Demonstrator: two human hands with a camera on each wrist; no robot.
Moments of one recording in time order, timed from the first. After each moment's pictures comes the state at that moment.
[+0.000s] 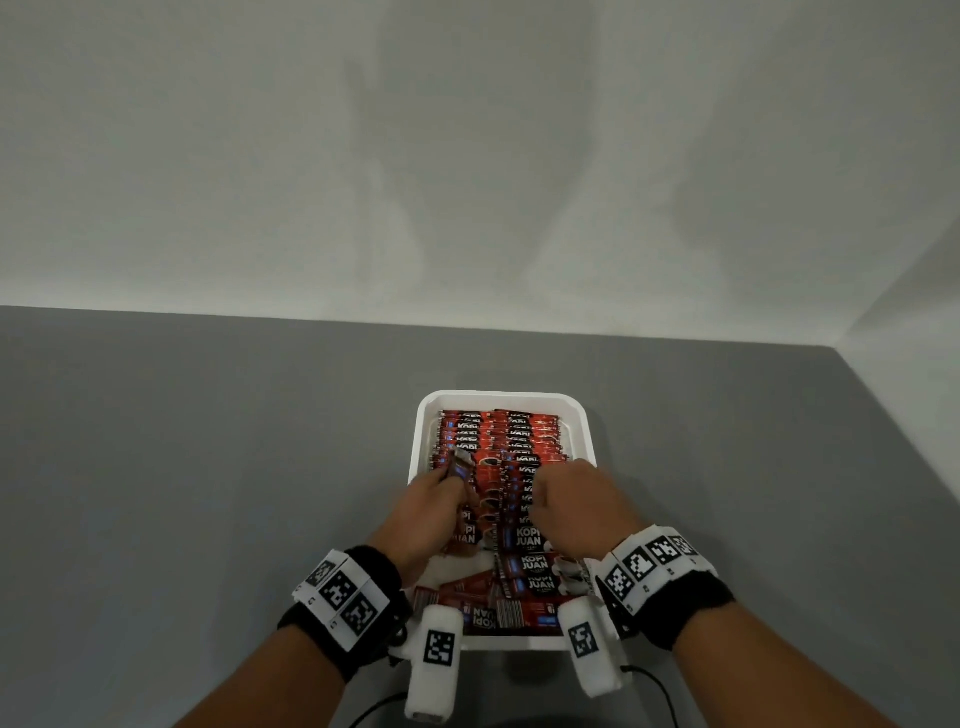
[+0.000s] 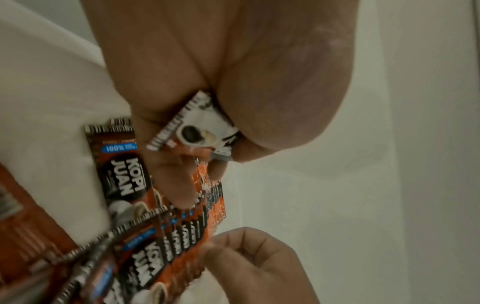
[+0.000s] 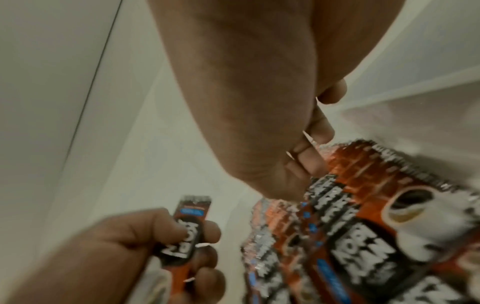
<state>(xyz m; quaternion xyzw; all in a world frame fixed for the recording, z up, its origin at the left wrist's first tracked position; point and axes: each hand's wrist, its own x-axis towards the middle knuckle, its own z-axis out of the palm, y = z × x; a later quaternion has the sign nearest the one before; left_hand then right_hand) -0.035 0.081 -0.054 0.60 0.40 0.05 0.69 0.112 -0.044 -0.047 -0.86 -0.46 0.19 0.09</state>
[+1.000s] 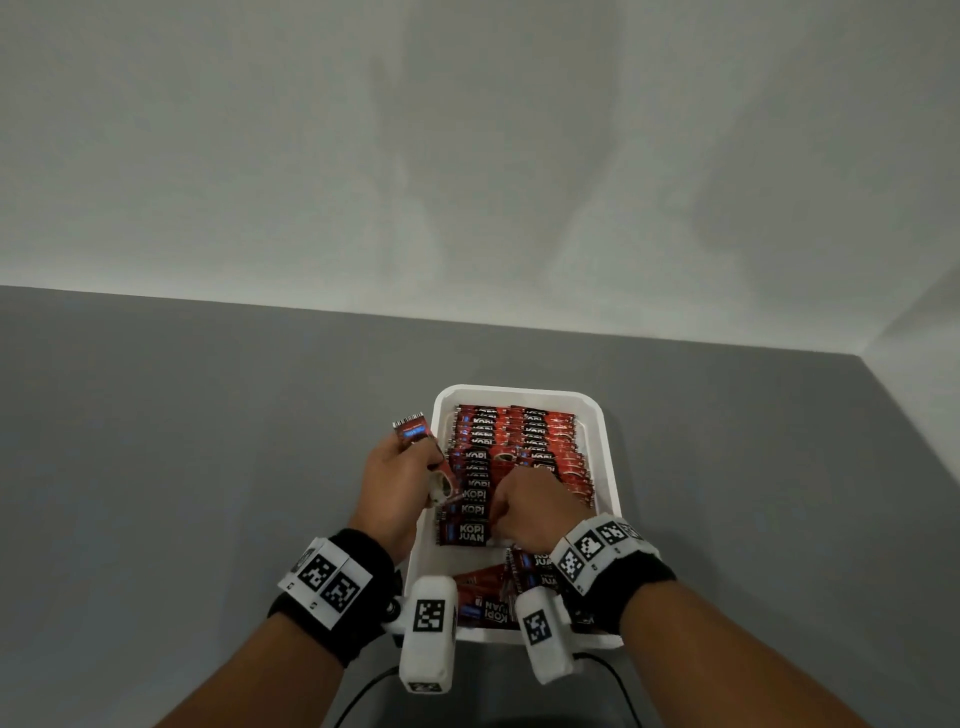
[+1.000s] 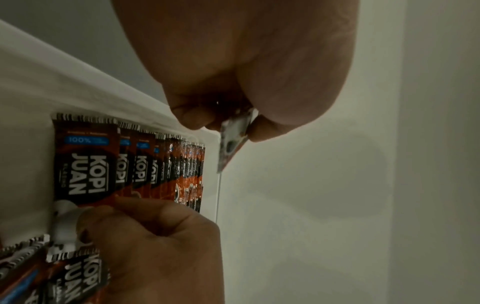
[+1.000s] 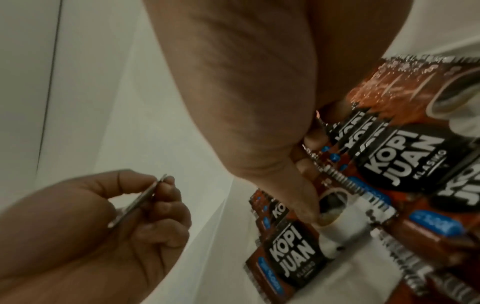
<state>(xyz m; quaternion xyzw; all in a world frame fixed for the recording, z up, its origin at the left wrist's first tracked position) -0.046 0.102 -0.044 0.49 0.44 0.26 0.71 0.088 0.002 -0.076 -0.81 -0.49 0.30 0.10</state>
